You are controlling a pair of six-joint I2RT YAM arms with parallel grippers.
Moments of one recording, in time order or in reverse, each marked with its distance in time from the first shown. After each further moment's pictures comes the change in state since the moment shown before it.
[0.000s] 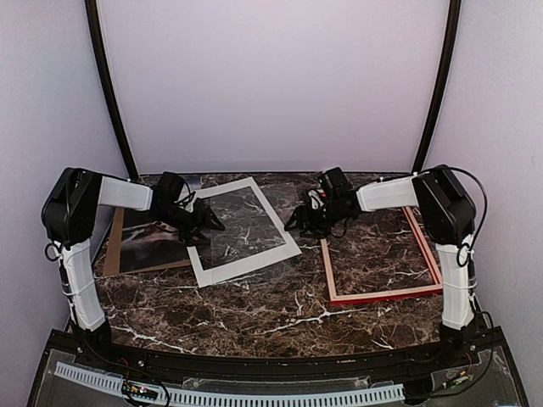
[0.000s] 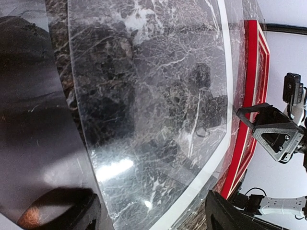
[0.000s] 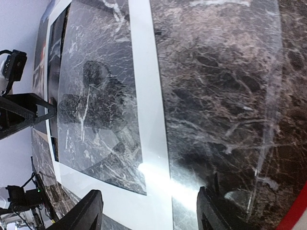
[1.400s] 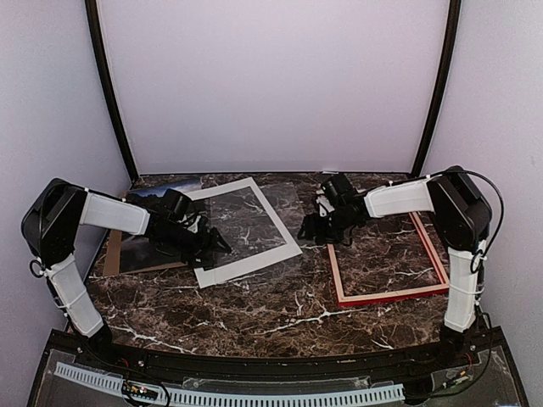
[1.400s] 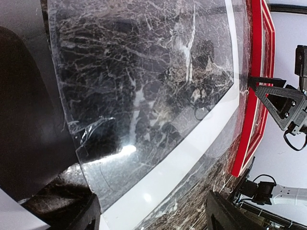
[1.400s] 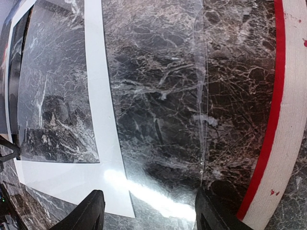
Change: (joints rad) left arm -0.166 -0.219 -0.303 0.141 -0.088 -0.146; right arm 0.053 -0.139 -0.154 -0.059 0.275 -0.045
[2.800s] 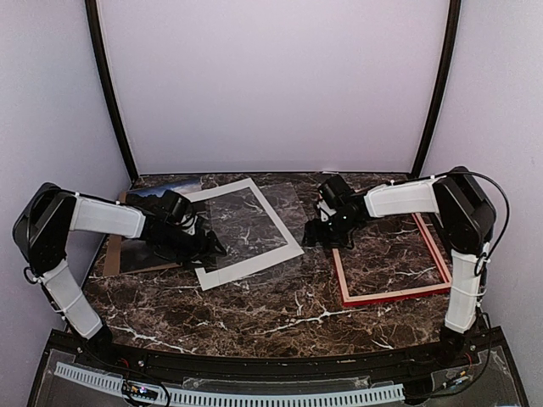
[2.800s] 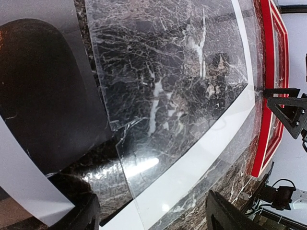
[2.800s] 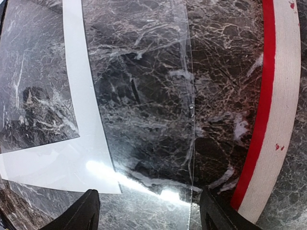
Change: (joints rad) left arm -0.021 -0.086 -0.055 -0.016 -0.129 0.047; right arm 0.021 -0.046 -0.010 -0.129 0.101 -0.006
